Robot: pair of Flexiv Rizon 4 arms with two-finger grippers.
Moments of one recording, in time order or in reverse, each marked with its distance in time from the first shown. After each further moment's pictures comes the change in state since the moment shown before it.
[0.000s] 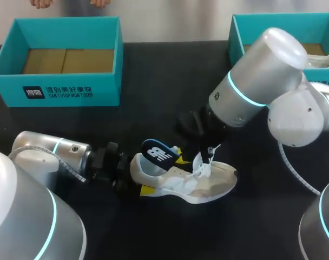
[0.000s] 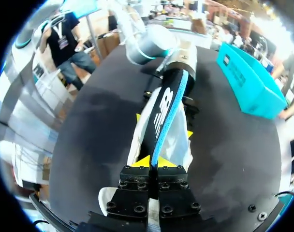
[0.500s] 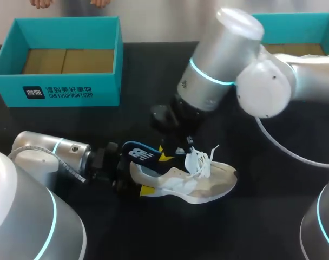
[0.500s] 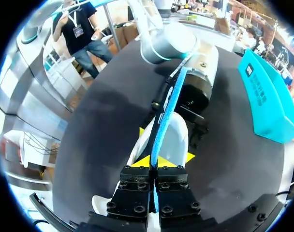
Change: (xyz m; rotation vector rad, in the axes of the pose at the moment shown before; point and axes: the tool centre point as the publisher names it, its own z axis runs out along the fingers) left arm 0.000 0.001 0.000 -0.001 0.000 0.000; right arm -0.012 0.041 0.015 0.090 0.142 -0.108
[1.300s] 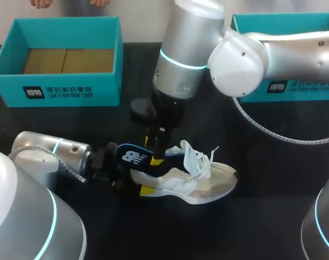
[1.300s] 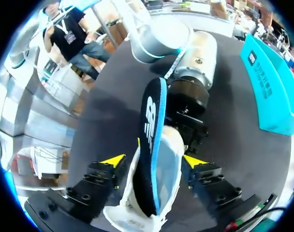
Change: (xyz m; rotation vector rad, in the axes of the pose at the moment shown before) left arm 0.000 0.000 0.000 0.000 0.000 0.000; right arm -0.007 0.025 -0.007 0.077 0.068 0.130
